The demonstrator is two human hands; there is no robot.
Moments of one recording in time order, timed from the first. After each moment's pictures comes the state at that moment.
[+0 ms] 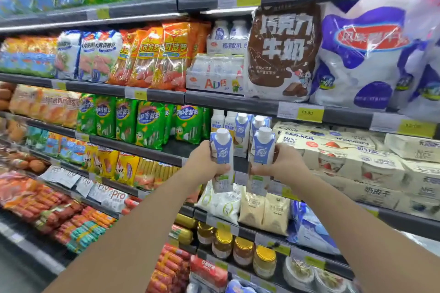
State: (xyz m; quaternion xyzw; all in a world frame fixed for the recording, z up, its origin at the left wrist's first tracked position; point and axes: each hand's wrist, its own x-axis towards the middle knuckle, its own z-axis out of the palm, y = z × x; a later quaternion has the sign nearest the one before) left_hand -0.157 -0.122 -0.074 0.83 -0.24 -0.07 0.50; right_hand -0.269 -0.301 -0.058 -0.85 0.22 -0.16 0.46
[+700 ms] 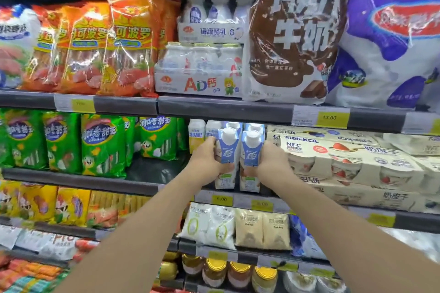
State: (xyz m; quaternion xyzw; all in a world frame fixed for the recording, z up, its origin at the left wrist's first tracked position) left_hand -0.044 -0.192 -0.083 0.80 -0.34 -0.14 0.48; right_hand -0.157 -0.309 -0.073 -0.86 0.37 -0.19 0.29
